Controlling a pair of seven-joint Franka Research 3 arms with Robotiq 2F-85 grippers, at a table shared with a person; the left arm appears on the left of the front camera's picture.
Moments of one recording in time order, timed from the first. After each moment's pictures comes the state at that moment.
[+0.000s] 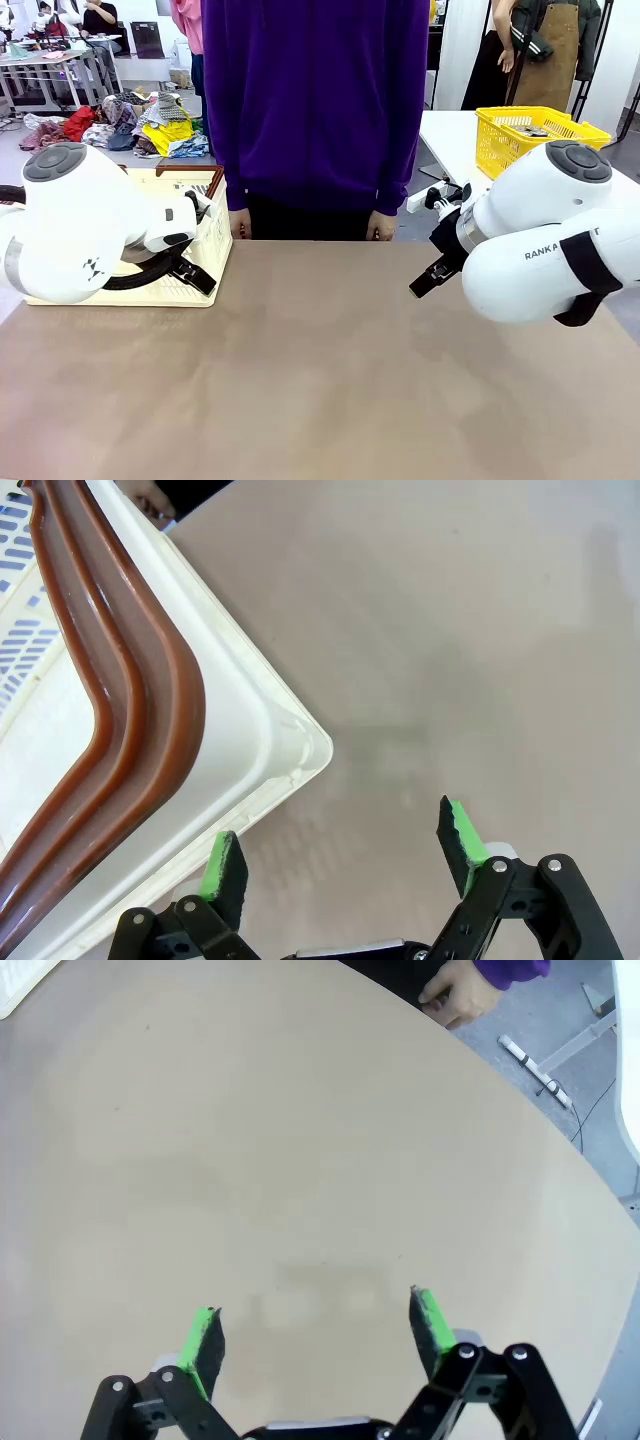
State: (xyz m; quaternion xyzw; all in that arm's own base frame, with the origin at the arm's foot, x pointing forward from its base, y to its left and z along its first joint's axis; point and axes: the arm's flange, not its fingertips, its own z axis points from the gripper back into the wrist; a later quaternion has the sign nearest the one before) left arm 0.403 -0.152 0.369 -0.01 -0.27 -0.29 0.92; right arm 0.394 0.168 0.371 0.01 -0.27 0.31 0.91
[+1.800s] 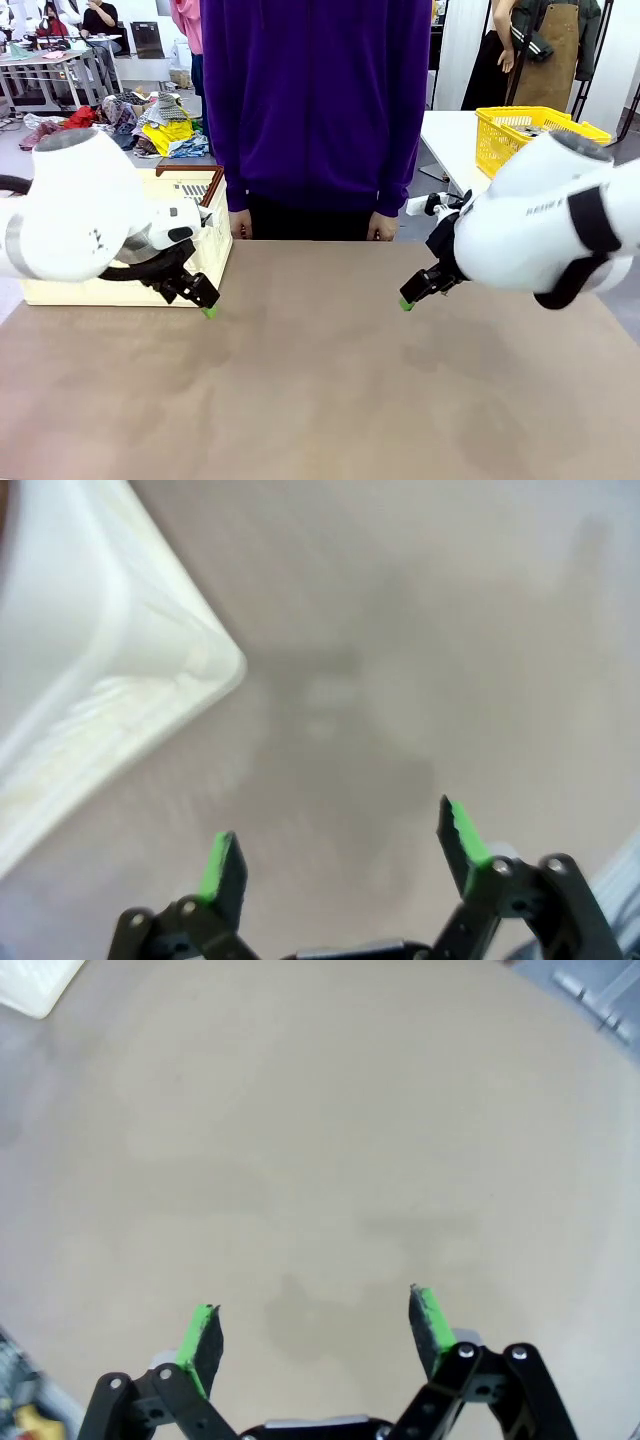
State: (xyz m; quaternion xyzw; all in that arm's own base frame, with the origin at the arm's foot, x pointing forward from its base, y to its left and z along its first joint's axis) left arm 0.385 -0.163 0.373 -0.07 -0.14 -0.24 0.96; right arm 0.381 0.175 0.376 0.11 -0.18 0.24 0.95
